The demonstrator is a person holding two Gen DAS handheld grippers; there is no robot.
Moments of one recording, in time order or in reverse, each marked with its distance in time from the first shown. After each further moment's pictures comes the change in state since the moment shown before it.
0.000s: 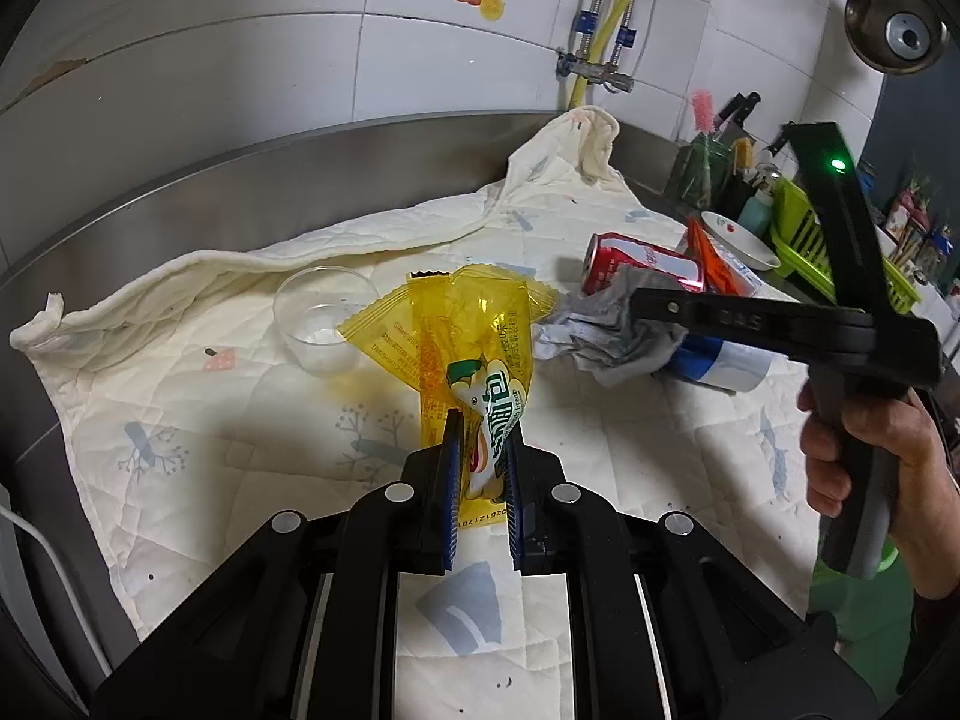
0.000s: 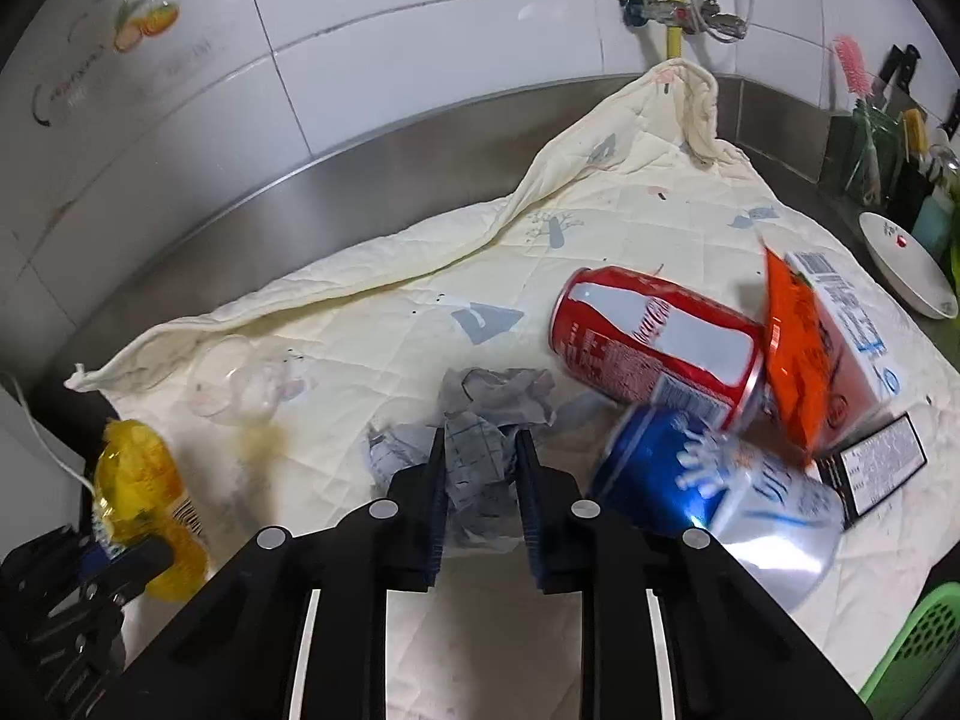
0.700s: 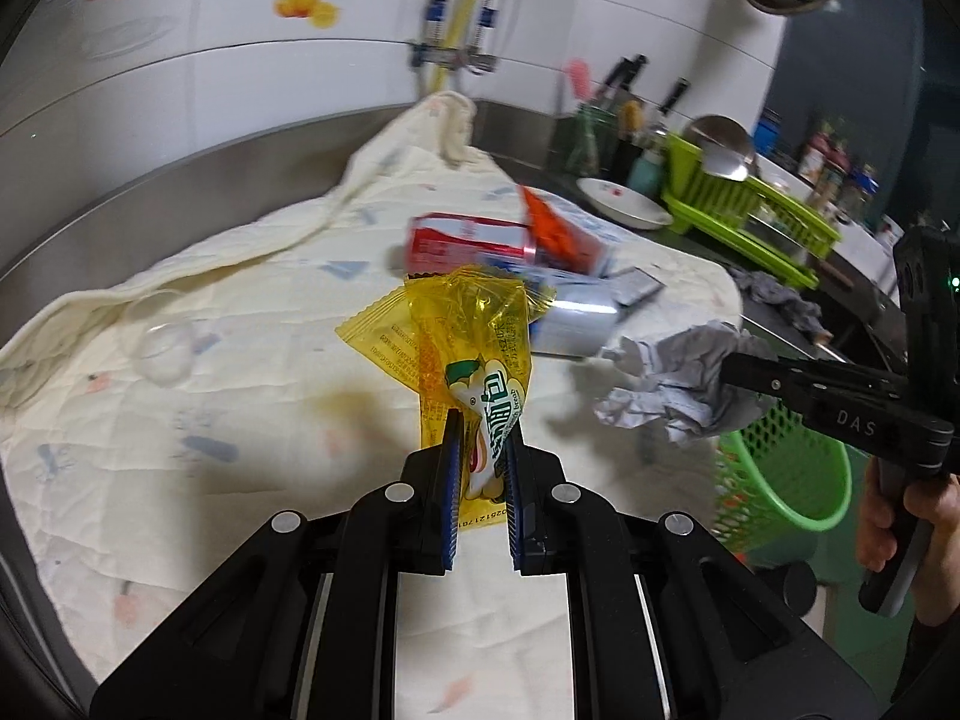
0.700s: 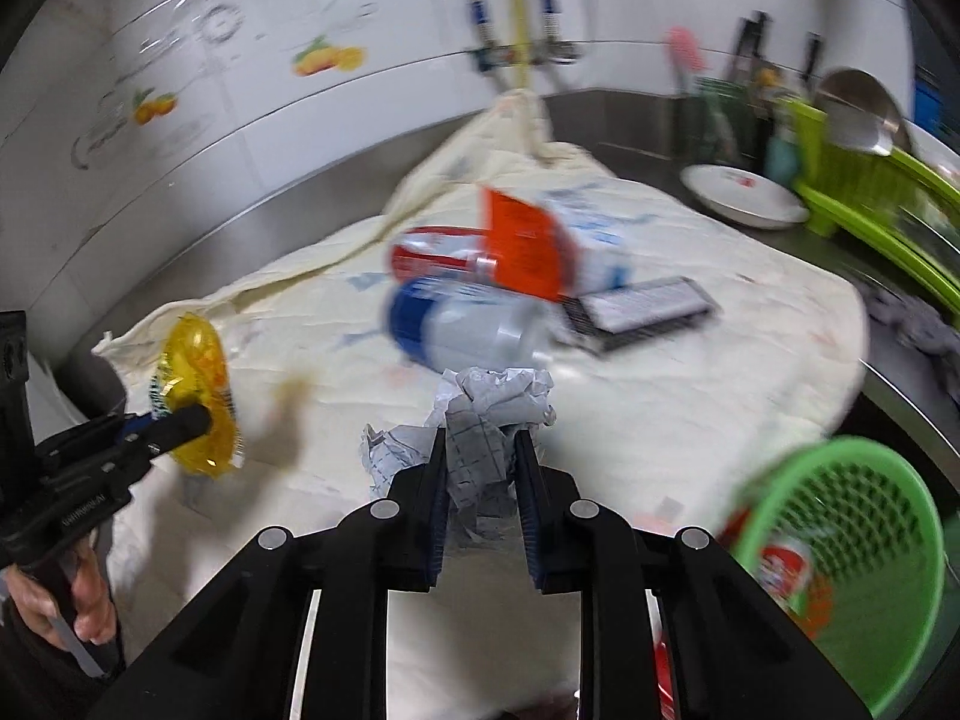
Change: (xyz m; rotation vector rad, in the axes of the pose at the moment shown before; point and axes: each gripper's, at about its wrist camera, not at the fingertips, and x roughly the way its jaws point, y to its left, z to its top) left arm -0.005 -0.102 -0.015 0.139 0.017 -0.176; right arm -0.147 -0.095 -0.120 0.130 -0.106 -0.140
